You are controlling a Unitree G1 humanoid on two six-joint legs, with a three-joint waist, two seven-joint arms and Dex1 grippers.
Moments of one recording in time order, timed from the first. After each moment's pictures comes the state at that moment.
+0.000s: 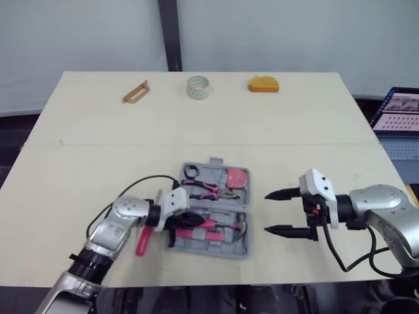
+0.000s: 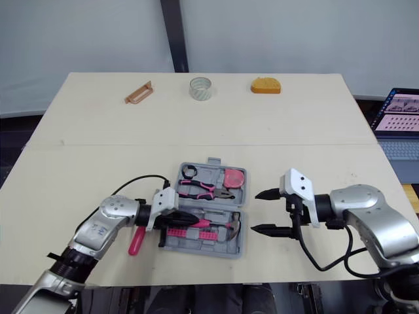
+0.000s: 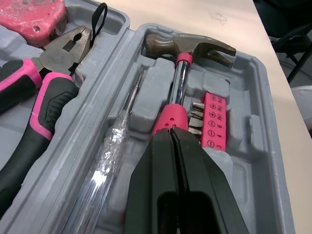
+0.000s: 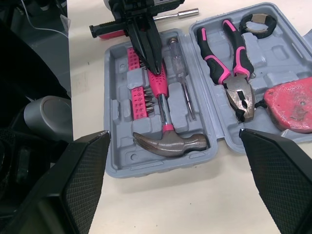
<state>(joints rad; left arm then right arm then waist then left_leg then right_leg) -0.33 0.55 -0.28 0.03 -0.16 0.26 -1.07 -0.21 -0.93 0.01 -0.36 0.54 0.57 1.19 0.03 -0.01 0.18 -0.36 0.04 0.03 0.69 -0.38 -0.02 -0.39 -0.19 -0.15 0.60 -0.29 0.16</state>
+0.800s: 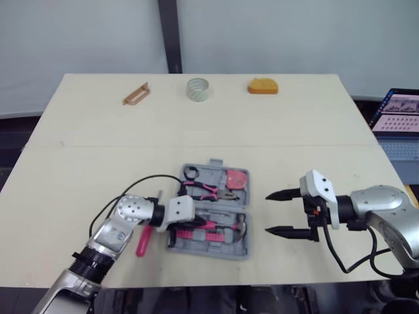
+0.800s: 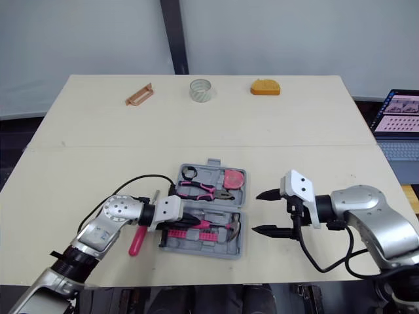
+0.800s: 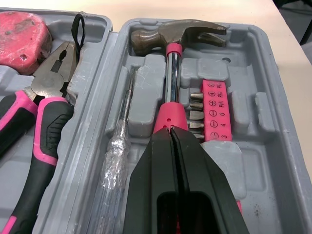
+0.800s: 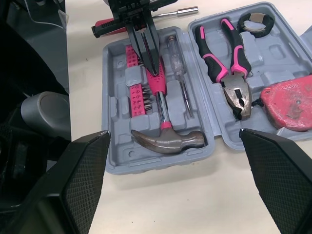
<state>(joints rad) -0.33 0.58 -0.36 0.04 -0.03 0.06 -1.05 -0.19 -0.94 0.01 -0.36 0.53 0.55 1.19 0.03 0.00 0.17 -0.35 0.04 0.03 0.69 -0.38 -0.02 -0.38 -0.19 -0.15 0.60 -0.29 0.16</state>
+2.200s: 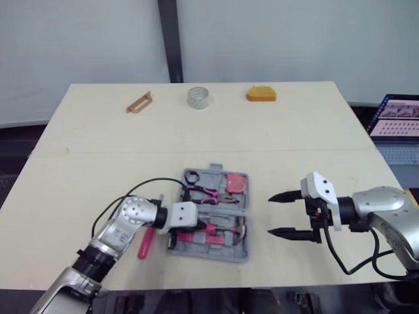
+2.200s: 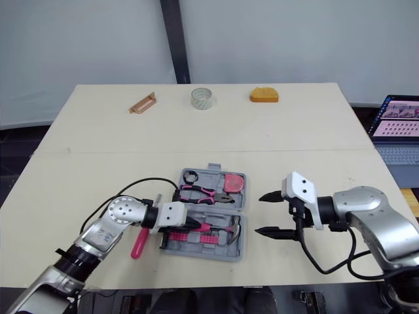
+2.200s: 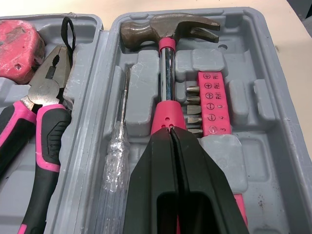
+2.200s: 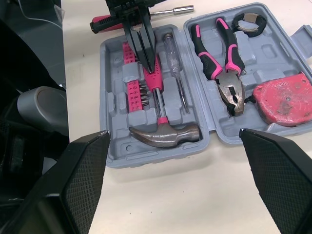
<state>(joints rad) -0.35 0.59 -0.41 0.09 0.01 0.00 -1.04 -0.19 -0.96 0.01 -0.35 0.51 0.55 1.19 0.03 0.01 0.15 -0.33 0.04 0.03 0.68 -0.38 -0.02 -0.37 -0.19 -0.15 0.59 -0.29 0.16</state>
